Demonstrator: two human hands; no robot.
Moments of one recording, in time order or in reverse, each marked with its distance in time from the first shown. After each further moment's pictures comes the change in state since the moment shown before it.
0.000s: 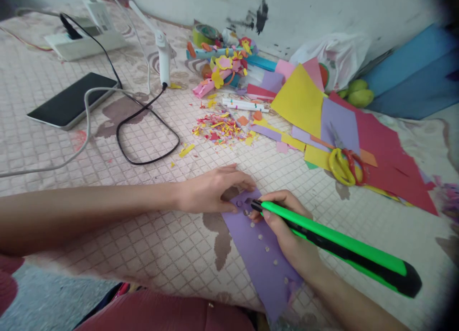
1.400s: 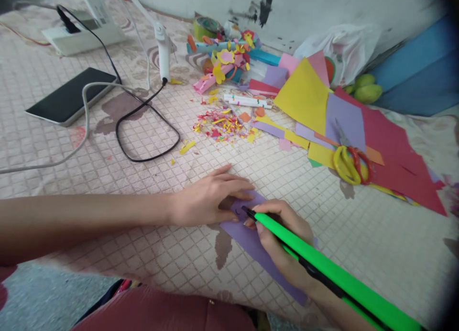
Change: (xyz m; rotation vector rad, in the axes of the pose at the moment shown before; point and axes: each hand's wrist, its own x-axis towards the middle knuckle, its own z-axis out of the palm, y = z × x) left_hand -0.016 0.006 0.015 0.085 0.044 -0.048; right_hand -0.012 -0.003 0.009 -0.213 -0.015 -0.202
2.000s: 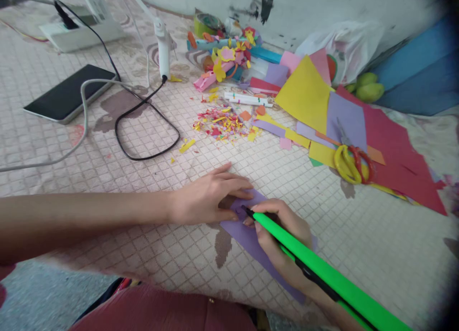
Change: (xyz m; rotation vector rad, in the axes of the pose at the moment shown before) left_hand 0.001 -0.001 -0.001 -0.001 -0.005 0.002; right_hand -0.001 0.001 0.001 -0.038 -0.021 -0.029
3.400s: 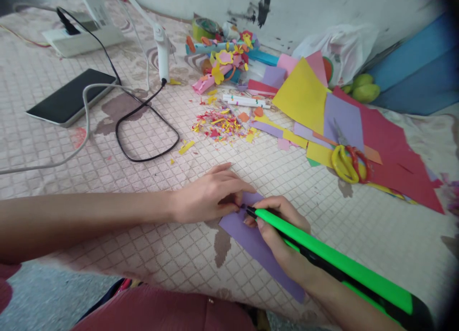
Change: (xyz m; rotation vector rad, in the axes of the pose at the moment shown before) left_hand 0.003 0.004 -0.001 0.034 0.080 0.052; right_hand -0.001 0.005 -0.003 0.159 0.001 0.148
